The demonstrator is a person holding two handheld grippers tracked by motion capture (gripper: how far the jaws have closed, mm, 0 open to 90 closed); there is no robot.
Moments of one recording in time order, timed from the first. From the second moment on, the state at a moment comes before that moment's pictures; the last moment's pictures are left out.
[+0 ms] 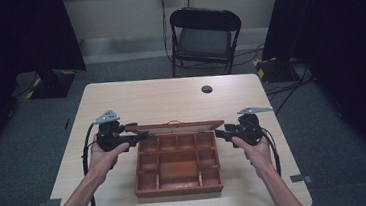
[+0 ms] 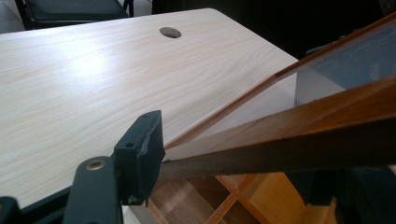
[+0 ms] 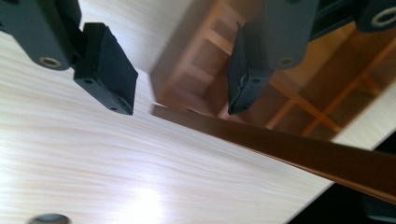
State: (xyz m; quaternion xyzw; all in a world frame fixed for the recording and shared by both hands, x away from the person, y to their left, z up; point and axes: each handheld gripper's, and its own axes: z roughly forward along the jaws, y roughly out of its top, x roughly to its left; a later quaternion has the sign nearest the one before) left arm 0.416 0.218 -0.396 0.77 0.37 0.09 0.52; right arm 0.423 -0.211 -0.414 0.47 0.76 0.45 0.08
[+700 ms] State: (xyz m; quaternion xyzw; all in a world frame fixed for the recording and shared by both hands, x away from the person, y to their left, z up) left arm 0.398 0.212 -0.400 0.78 0.37 0.09 0.50; right arm 0.428 -0.220 -0.368 0.46 0.74 0.48 0.10
